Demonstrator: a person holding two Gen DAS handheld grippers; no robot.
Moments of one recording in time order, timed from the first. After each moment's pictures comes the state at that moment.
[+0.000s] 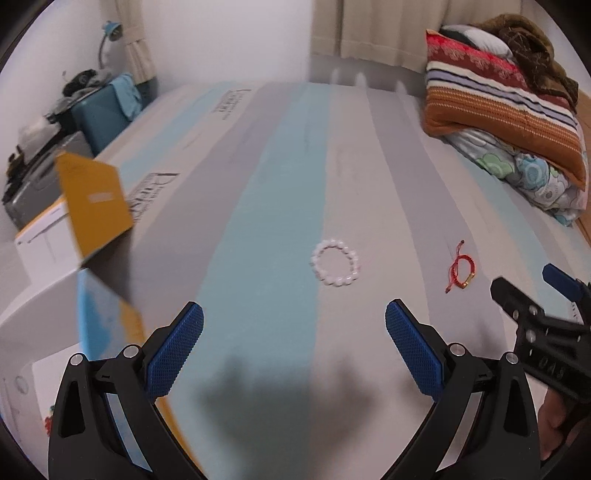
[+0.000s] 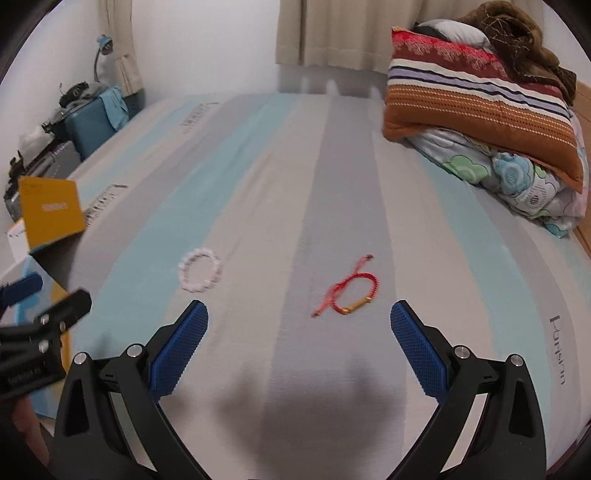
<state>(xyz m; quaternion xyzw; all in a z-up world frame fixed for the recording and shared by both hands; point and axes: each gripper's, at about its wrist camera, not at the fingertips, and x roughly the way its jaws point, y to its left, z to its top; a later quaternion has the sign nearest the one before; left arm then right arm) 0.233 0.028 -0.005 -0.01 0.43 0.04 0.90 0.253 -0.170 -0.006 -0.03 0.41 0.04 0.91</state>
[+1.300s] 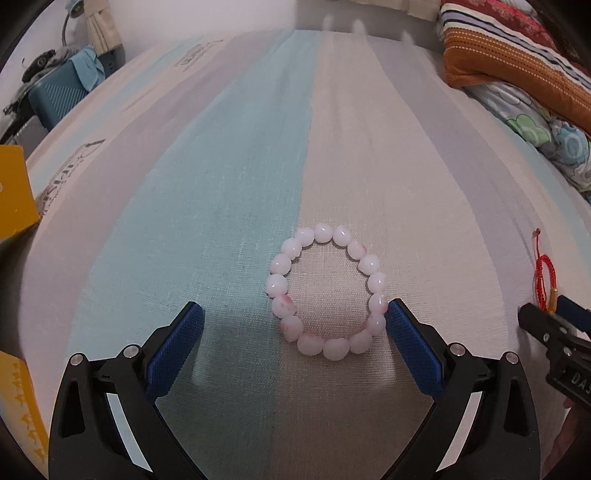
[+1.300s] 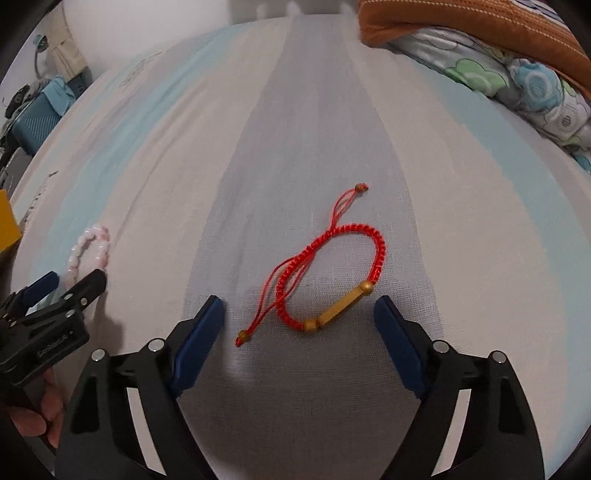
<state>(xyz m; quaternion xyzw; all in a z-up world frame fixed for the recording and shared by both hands) 0.354 0.008 -0.143 -0.01 0.49 0.03 0.87 0.345 -0.202 -0.134 0.03 0.52 0.00 0.86</state>
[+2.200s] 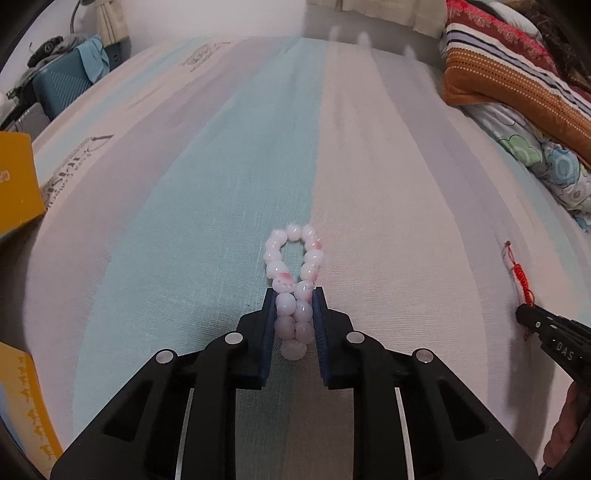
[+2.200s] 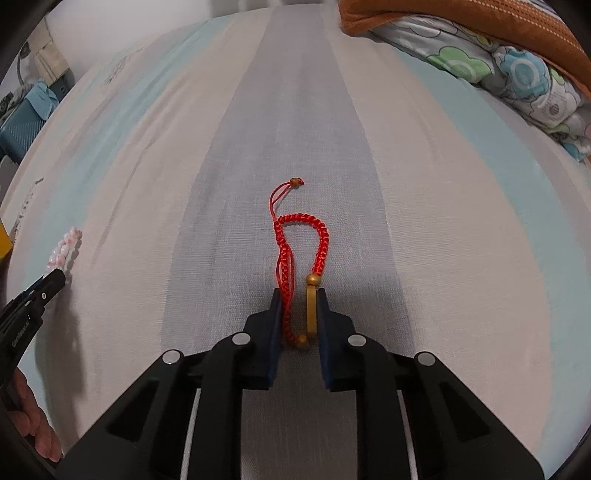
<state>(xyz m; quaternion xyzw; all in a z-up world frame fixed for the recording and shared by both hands) 0.344 0.025 -0.118 -0.04 0.48 0.02 0.88 0.353 -0.222 -0.123 0.05 0.55 -0.02 0.84</state>
